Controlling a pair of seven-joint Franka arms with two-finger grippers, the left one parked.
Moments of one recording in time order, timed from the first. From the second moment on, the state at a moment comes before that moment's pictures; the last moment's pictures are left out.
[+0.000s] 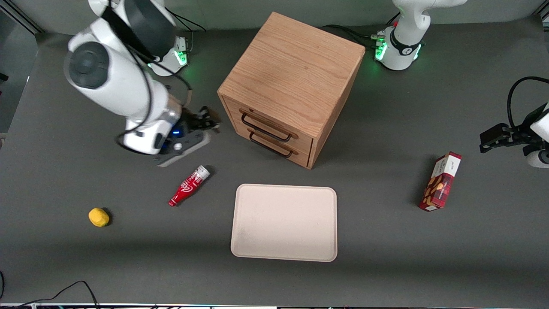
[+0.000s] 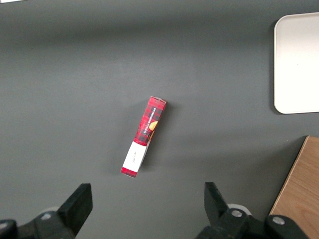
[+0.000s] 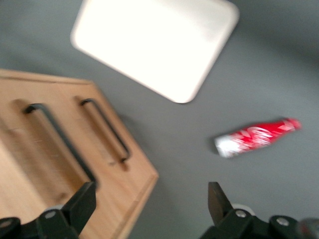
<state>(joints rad) -0.01 0.39 0.64 -1.37 -0.01 1.69 0.13</state>
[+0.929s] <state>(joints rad) 0.08 0.63 0.75 -1.33 -0.09 1.71 0.03</state>
